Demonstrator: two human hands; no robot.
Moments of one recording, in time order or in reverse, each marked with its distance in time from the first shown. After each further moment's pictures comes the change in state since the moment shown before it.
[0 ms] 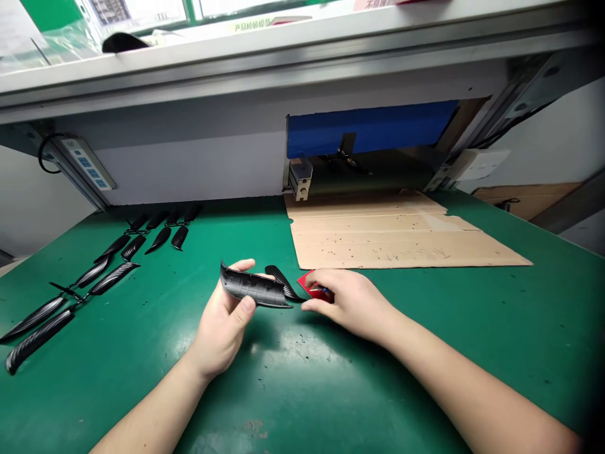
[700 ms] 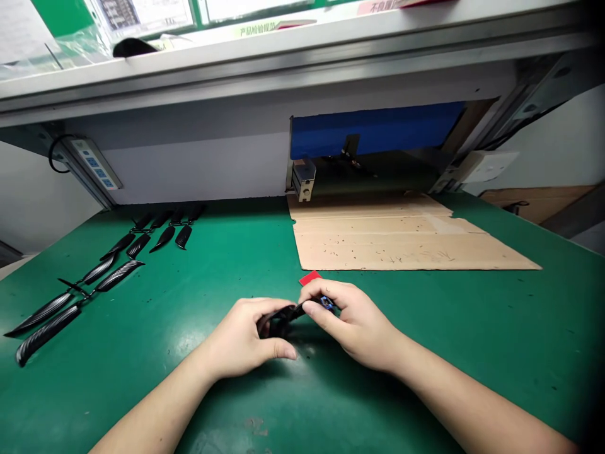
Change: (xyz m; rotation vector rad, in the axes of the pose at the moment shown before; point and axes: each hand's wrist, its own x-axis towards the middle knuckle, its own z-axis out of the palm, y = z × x) left_hand 0.007 0.004 0.002 0.802 -0.325 -0.094; right_hand -0.006 -0.048 -0.007 0.484 0.043 -0.083
